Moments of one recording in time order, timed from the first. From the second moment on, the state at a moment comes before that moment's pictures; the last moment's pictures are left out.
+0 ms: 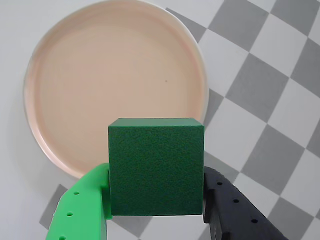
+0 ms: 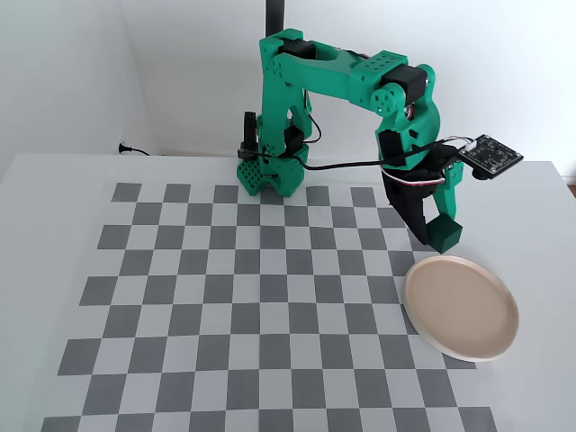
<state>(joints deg) -44.1 102.0 86.8 70.0 -76.5</state>
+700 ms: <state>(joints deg) -47.5 56.2 38.5 76.1 -74.8</state>
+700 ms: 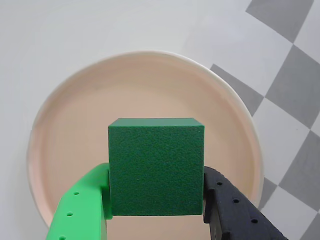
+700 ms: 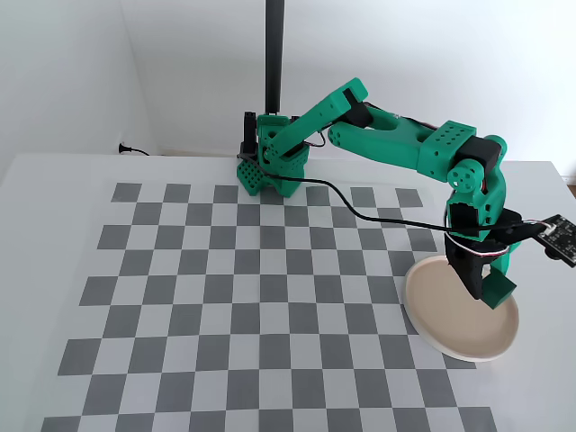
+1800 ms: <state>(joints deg) -47.9 49.4 35.9 77.3 -71.3</state>
